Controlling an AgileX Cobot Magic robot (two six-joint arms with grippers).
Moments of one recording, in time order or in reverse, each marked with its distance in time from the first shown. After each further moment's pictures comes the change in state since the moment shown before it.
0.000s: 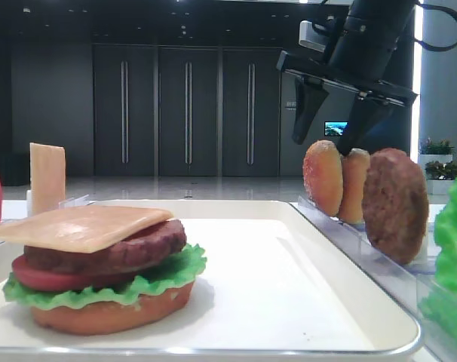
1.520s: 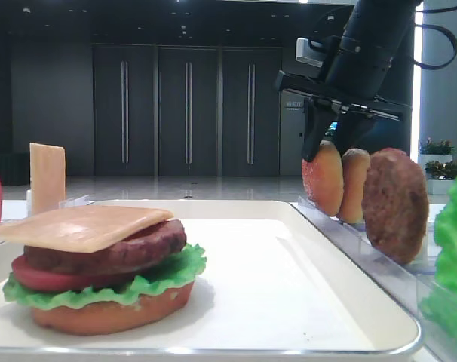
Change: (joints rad) left arm 0.000 0.000 0.000 0.000 0.000 0.000; right arm 0.000 0.049 -0.011 -0.017 -0.047 -0.010
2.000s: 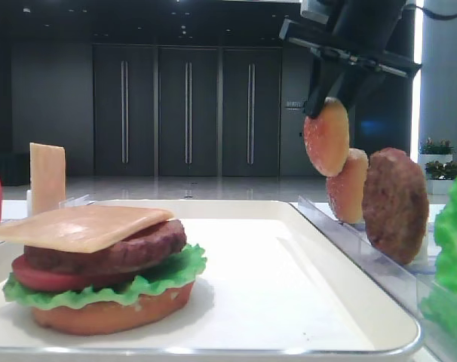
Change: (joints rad) left arm 0.000 0.000 0.000 0.000 0.000 0.000; right arm 0.002 -0.102 -0.014 0.002 0.097 0.000
